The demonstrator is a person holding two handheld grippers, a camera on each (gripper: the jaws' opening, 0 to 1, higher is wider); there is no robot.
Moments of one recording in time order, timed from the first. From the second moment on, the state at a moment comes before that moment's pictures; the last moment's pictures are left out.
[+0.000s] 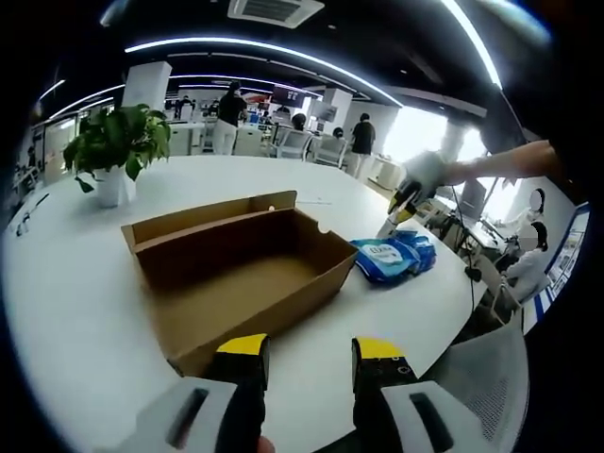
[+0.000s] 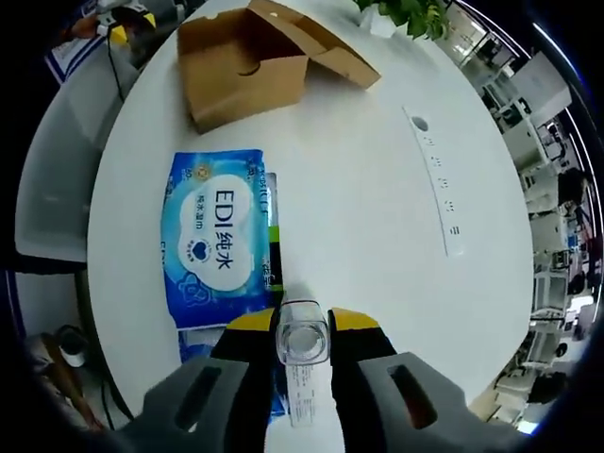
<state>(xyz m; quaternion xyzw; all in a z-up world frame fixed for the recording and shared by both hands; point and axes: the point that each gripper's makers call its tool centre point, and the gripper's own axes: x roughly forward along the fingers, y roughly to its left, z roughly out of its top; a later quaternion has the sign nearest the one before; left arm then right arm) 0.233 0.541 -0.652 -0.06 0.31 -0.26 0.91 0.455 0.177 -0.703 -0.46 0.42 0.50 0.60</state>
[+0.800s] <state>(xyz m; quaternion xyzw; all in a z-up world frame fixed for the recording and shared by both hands) 0.231 0.544 -0.651 -0.06 0.32 -0.26 0.91 0.458 0.182 -0.704 -0.48 0.41 0.51 0.59</state>
